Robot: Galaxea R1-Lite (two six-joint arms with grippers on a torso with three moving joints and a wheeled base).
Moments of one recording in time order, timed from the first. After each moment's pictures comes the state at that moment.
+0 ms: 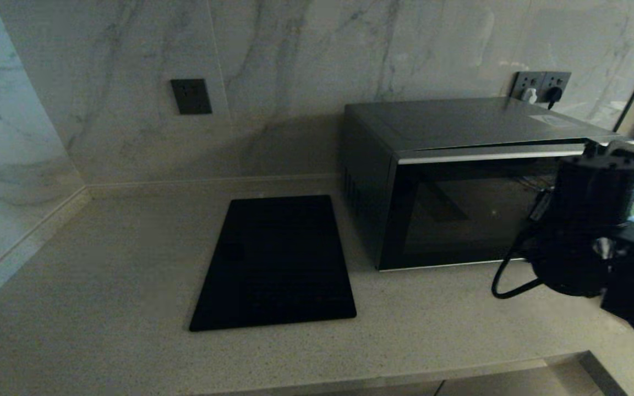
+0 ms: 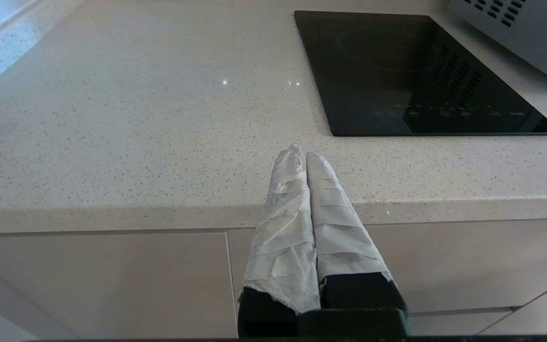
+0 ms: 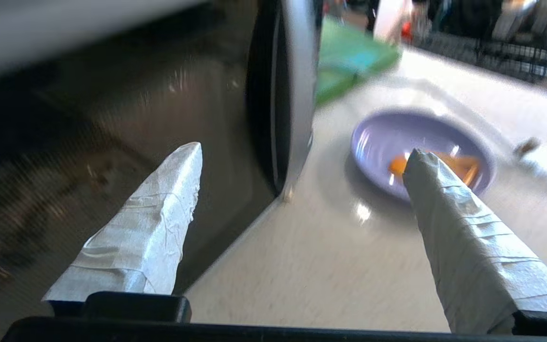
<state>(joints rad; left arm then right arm) 0.00 0.00 0.00 -0.01 0.02 -0.07 0.40 1.66 -0.81 -0.74 -1.24 0.22</state>
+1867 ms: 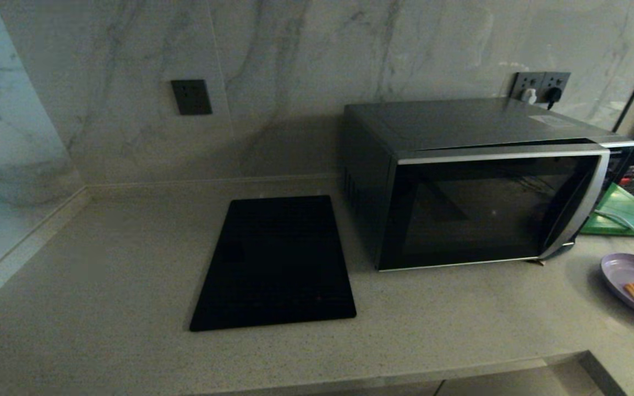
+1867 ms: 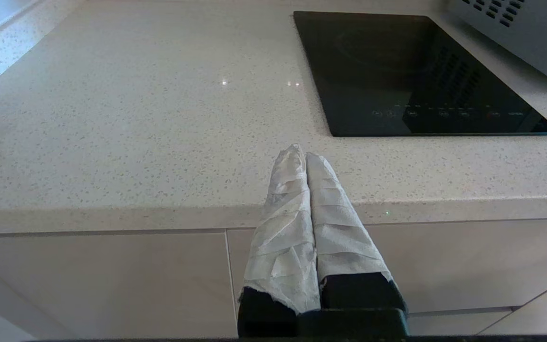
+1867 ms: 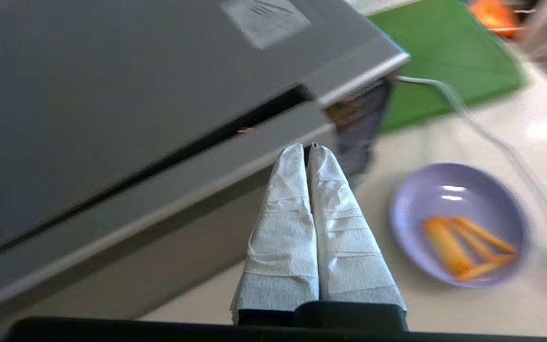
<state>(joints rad) 0.00 0.00 0.00 -0.01 0.02 -0.07 -0.08 1.66 -1.89 0.58 -0.33 0.24</state>
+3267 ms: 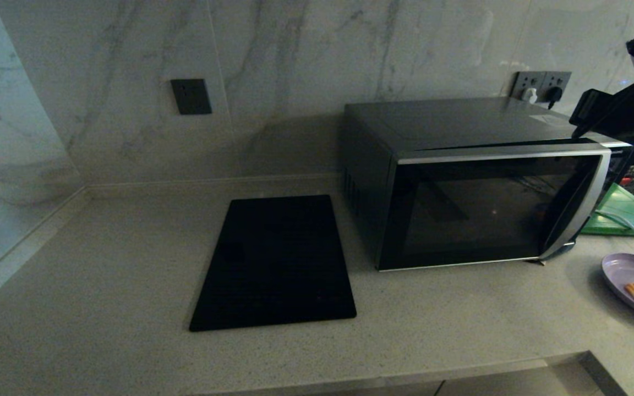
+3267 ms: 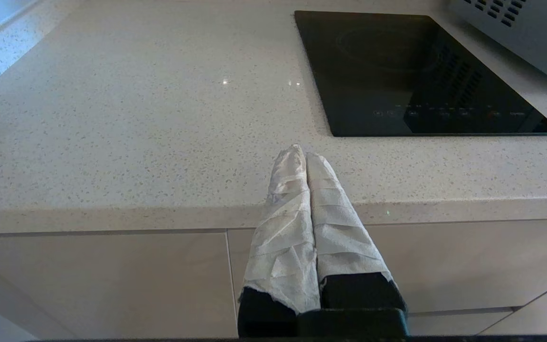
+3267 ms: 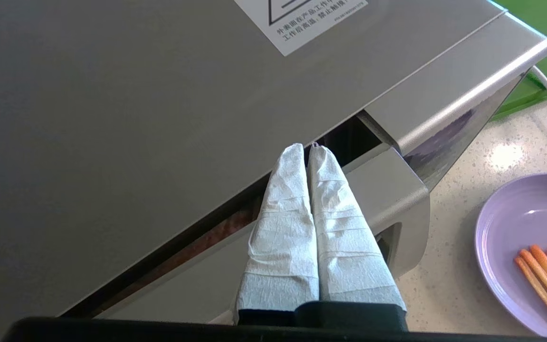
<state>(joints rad) 0.00 0.00 0.00 -0.01 0.02 -0.07 -0.11 1.92 -1.97 0.42 -0.23 0.36</state>
